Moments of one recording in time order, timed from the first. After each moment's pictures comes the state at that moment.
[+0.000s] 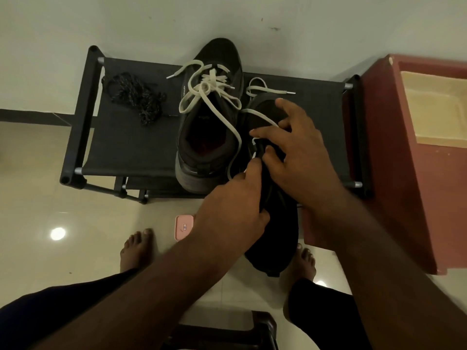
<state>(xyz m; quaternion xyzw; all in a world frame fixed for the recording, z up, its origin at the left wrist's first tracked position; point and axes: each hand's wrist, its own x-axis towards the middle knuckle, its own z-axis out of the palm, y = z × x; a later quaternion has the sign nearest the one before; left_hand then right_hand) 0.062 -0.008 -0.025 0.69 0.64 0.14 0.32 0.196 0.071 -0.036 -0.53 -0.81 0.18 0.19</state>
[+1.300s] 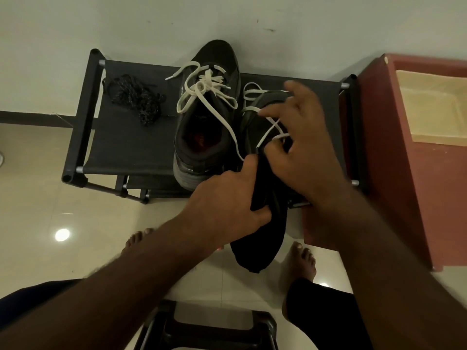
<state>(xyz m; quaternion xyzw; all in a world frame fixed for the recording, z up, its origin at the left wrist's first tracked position) 0.051 0.004 -0.024 0.72 0.60 0.11 0.32 0.199 0.076 -0.020 -0.53 -0.78 0.20 0.27</state>
